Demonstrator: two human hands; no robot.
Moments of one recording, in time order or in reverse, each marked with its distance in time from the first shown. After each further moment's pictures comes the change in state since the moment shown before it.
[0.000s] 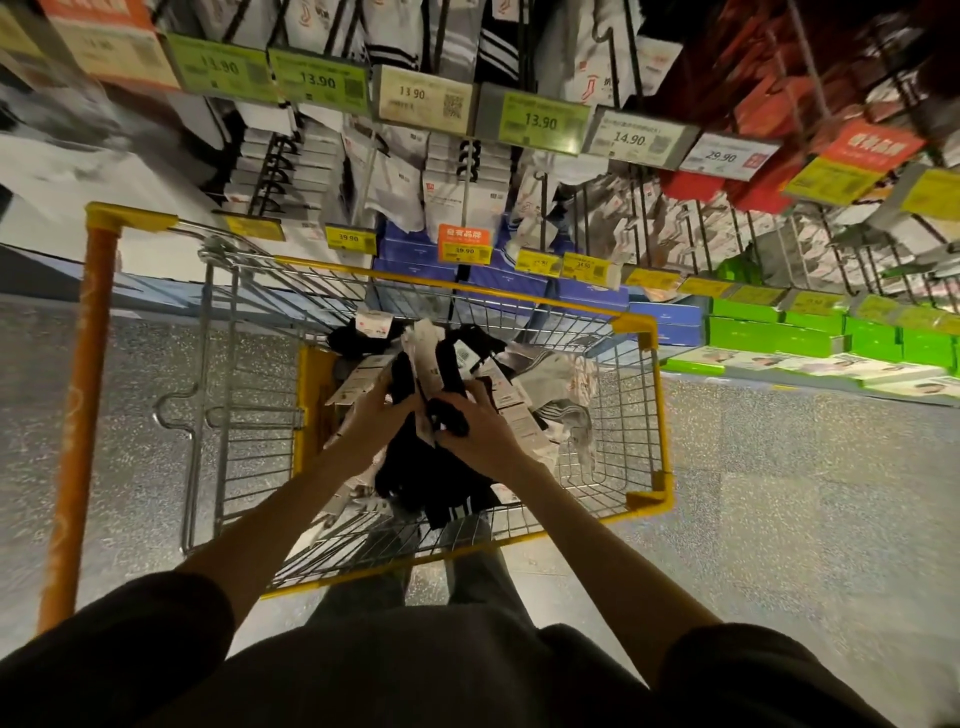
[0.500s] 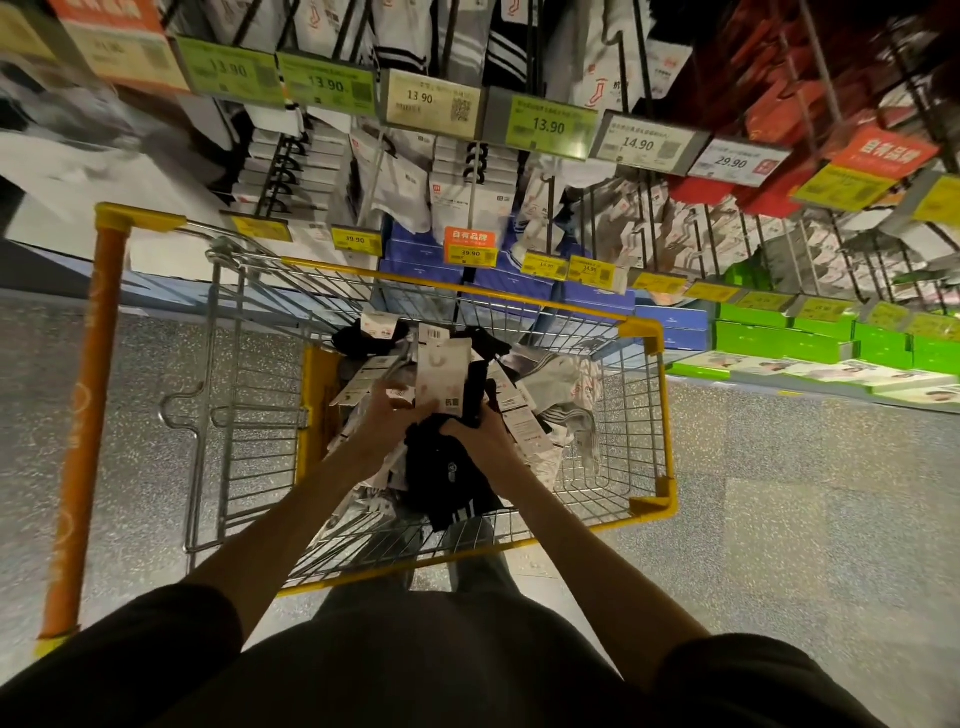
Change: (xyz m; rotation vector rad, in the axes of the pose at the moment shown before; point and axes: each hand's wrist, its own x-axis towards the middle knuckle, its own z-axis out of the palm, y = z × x) left_hand -0.016 0.020 0.016 -0.240 -0.001 -0.051; right_hand -0.003 -0.010 0.007 0.896 0.034 0.268
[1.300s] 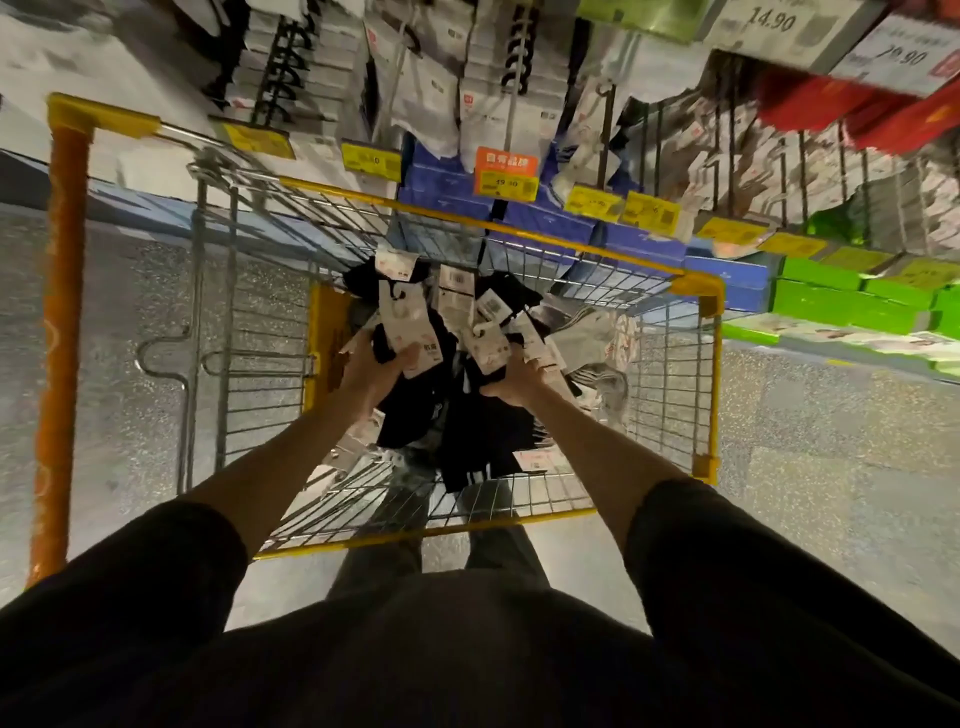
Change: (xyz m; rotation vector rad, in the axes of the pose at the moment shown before) left_hand 0.057 -0.031 -0.032 0.177 0.208 -0.069; right_hand 0.109 0.049 -0.038 -0.922 -0.051 0.403
